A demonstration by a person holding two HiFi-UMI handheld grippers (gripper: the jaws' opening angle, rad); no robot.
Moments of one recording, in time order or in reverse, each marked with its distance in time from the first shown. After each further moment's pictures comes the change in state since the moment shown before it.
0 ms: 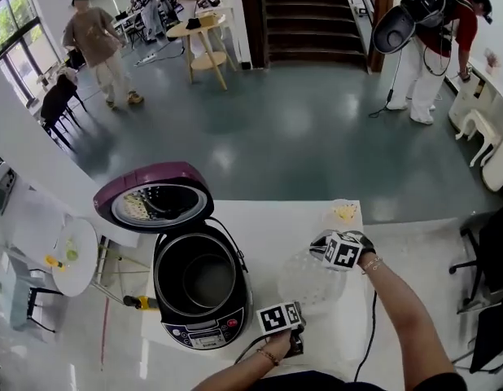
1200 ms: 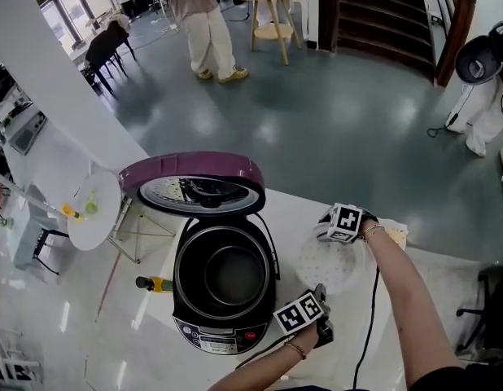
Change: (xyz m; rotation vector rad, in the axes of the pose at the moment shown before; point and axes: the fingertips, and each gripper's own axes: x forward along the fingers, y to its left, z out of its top) left arm 0.030 0.015 0.120 -0.421 -0.348 -0.091; right arm 0.146 -0.100 0.074 -0.150 0.106 0.312
